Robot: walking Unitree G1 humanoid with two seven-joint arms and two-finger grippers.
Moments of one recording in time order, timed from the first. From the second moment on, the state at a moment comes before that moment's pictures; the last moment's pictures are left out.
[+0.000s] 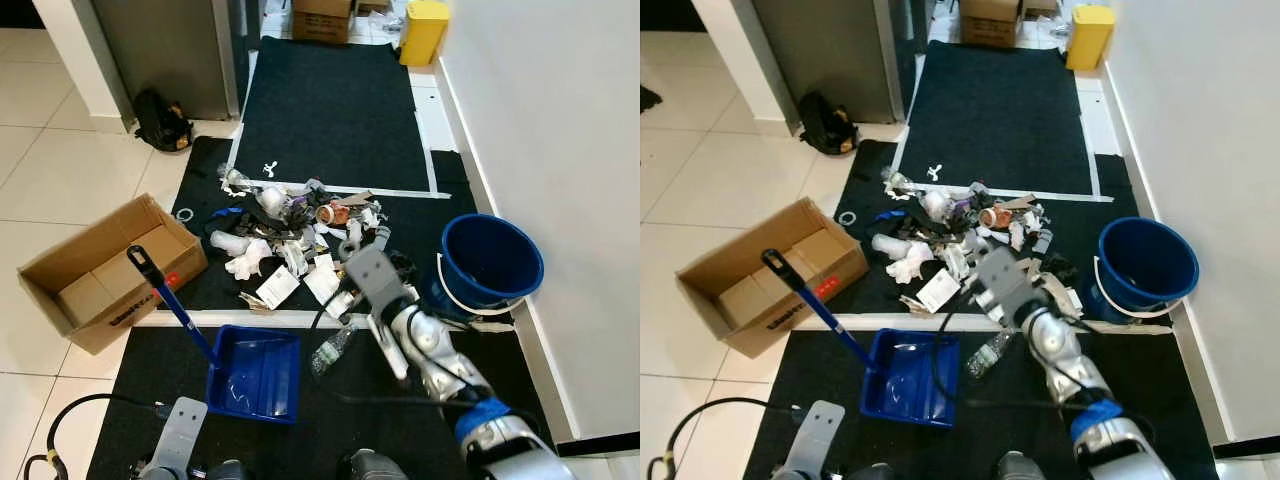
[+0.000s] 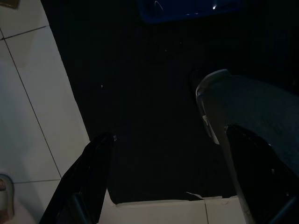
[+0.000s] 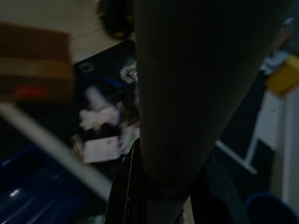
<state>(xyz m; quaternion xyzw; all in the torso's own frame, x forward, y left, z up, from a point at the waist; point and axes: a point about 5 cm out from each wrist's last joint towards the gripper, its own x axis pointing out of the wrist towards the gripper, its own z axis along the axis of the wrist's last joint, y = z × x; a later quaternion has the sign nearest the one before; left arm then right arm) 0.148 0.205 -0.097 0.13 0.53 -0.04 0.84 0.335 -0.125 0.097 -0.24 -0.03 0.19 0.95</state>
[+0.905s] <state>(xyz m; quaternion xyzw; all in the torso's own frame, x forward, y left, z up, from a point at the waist) 0.145 0.206 -0.098 0.13 0.52 -0.03 0.84 0.321 -0.068 0.084 -0.13 -0.01 0.32 0.94</state>
